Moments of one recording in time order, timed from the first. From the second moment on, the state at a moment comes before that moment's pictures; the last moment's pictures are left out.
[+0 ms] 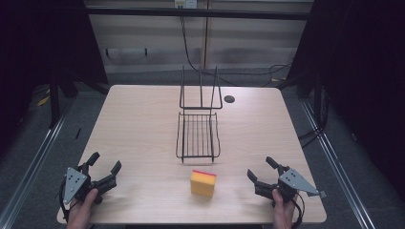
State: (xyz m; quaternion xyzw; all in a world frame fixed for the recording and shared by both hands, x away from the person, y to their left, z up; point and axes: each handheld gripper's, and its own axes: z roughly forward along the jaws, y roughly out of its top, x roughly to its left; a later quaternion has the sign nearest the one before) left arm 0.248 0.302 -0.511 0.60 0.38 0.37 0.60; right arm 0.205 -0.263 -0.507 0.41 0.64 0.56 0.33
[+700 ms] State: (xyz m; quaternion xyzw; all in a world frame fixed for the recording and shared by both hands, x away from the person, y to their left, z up) left arm 0.248 0.302 -0.511 0.60 0.38 0.37 0.60; right arm 0.205 -0.256 -0.502 0.39 0.69 0.57 0.23
